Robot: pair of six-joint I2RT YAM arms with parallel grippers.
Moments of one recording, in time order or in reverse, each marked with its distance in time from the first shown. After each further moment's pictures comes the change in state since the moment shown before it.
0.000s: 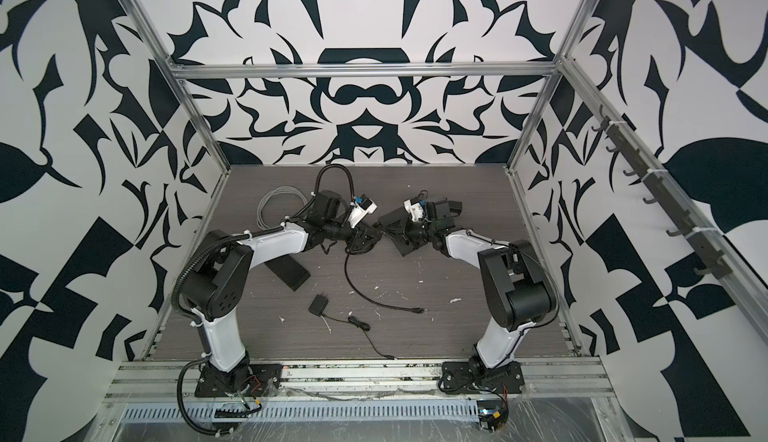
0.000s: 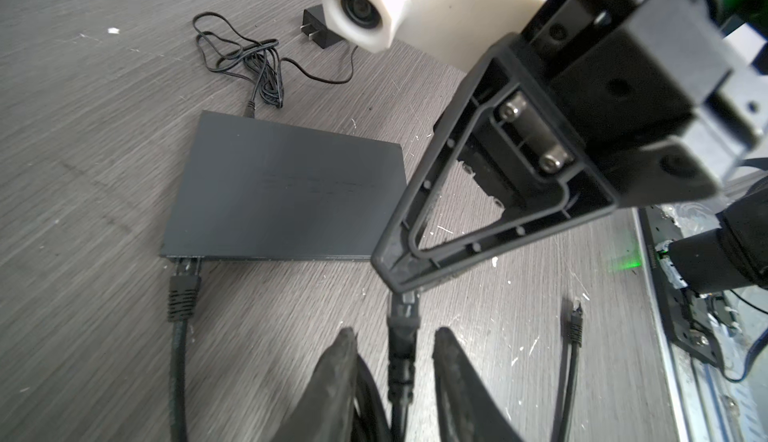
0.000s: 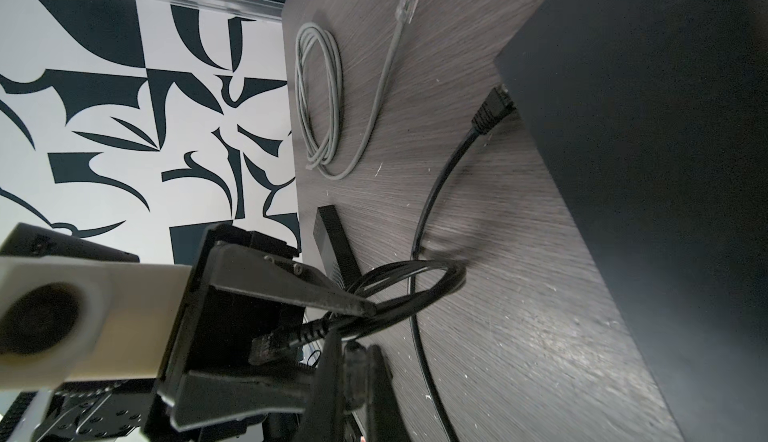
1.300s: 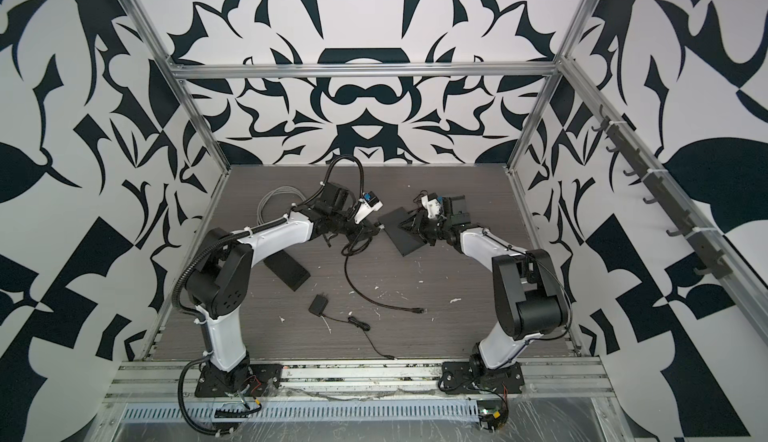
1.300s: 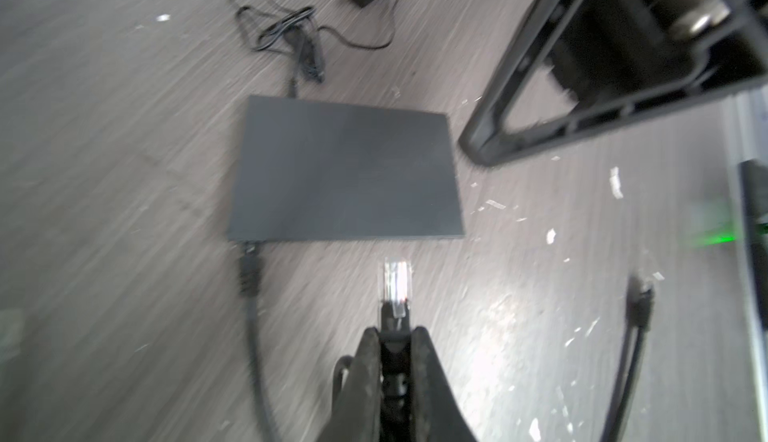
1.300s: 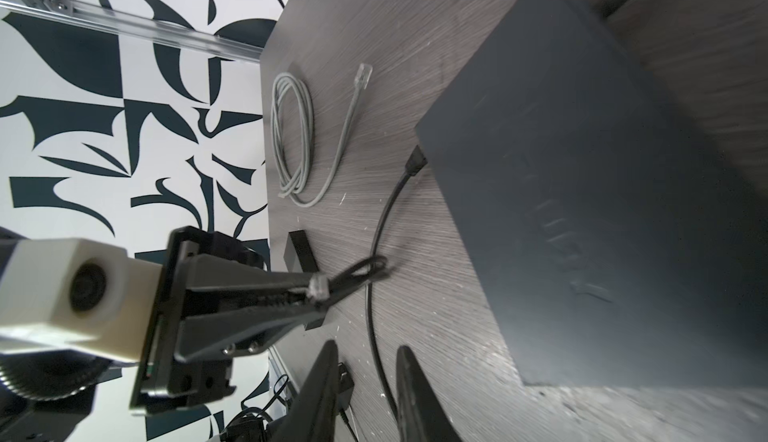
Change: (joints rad) left arm -0.018 0.027 0.206 -0.344 -0.217 0.192; right arm -0.119 -0.079 0.011 -0.180 0.061 -0.176
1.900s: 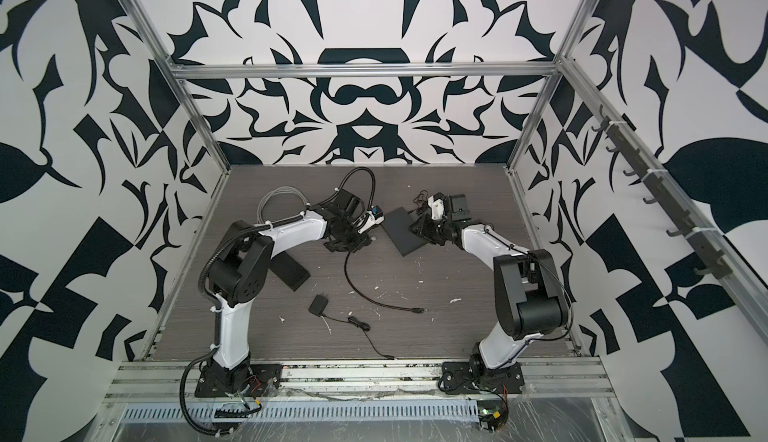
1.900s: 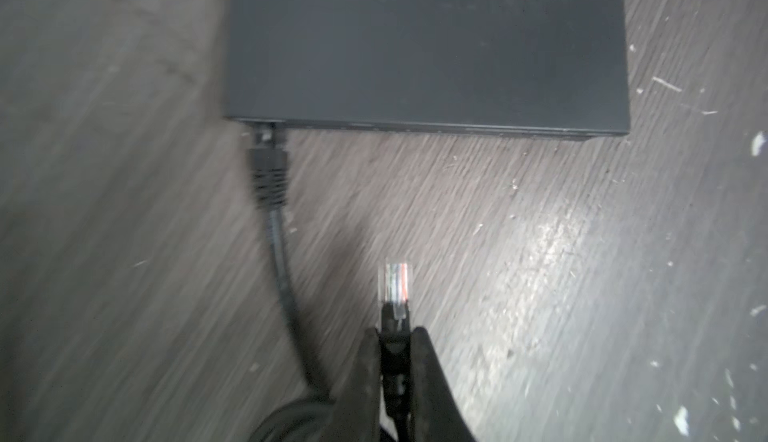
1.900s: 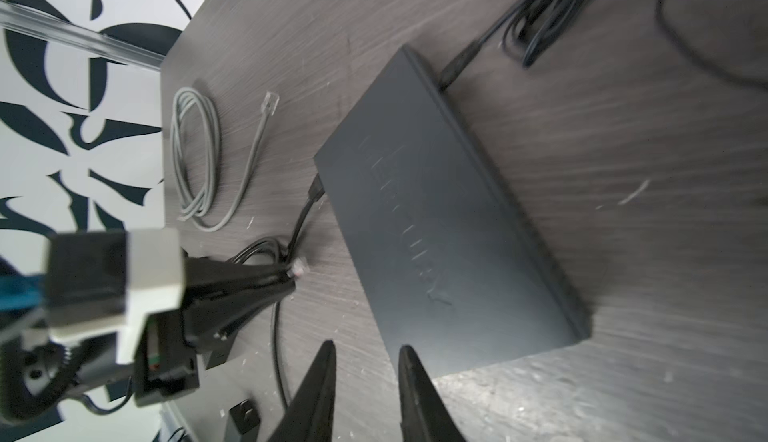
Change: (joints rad) left arm -0.037 0.165 0.067 -0.132 -0.204 0.084; right arm -0.006 0.009 0.063 -0.166 0.255 -0.210
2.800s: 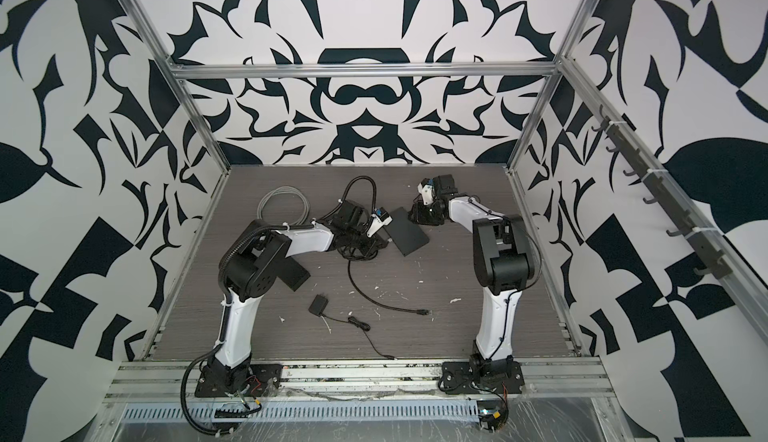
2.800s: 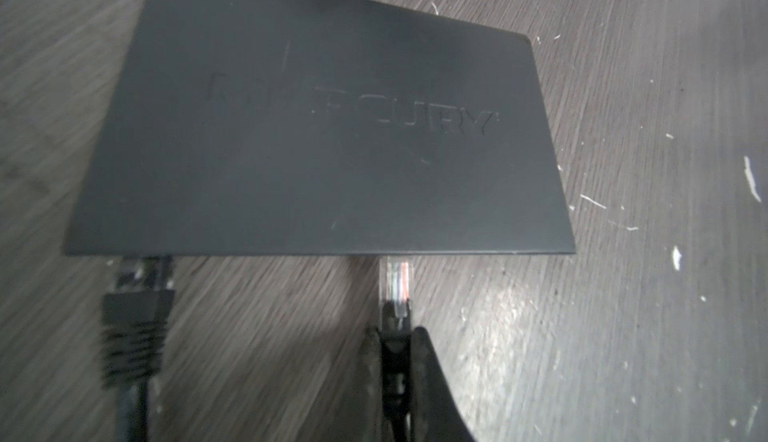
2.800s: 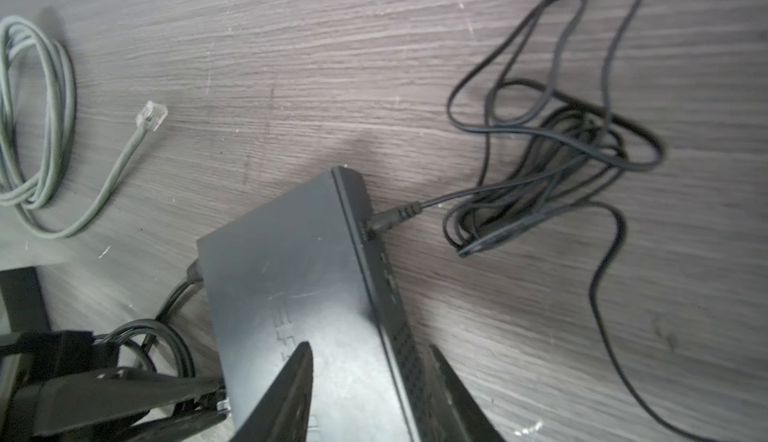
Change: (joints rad) left arm -0.019 0.078 -0.116 0.432 0.197 -0.201; right arm 0.000 0.363 0.397 -0.197 0.110 -0.364
